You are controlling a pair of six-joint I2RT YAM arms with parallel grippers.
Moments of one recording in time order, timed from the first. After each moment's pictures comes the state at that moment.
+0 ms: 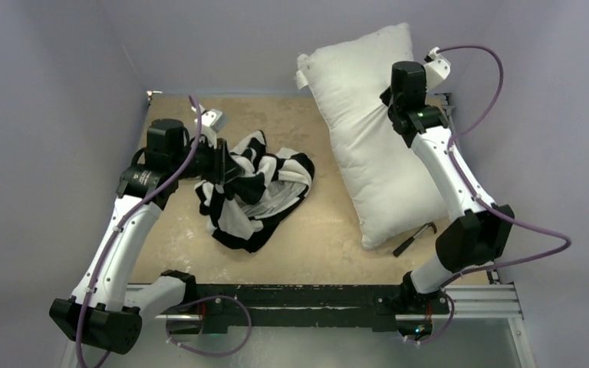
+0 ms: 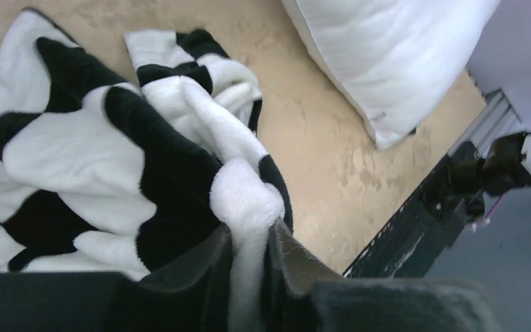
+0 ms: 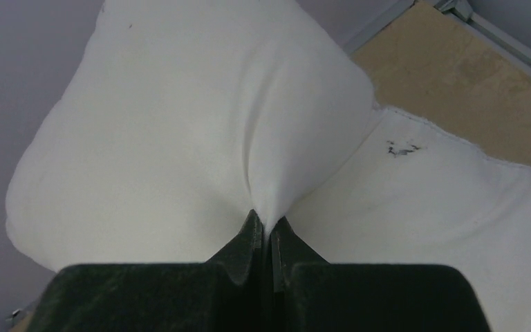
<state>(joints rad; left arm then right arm) -0.22 1.08 1.23 -0.69 0.55 -0.07 0.27 1.54 1.60 -0.42 0.57 0.70</state>
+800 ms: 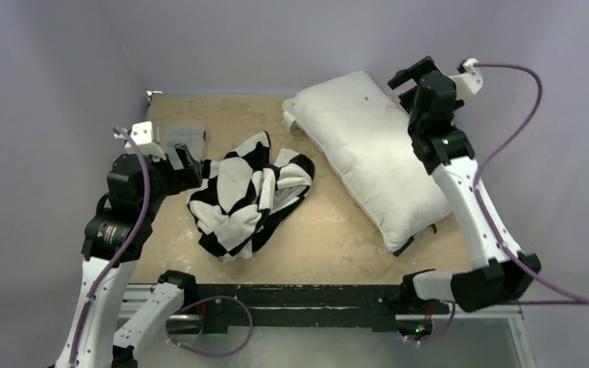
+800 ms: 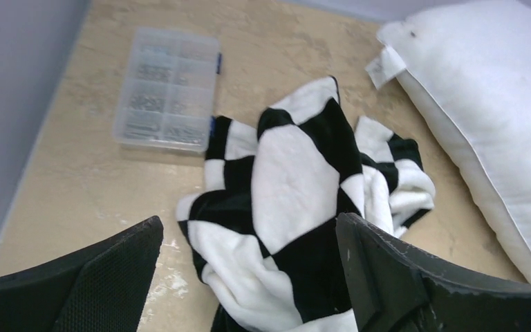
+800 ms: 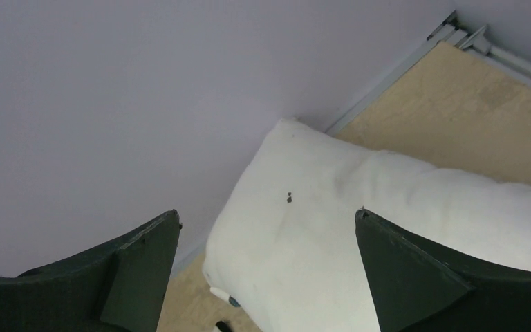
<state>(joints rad) -0.22 0.75 1.15 -0.80 -0.17 -0.30 0.23 1.38 1.48 -0.31 0.54 0.78</state>
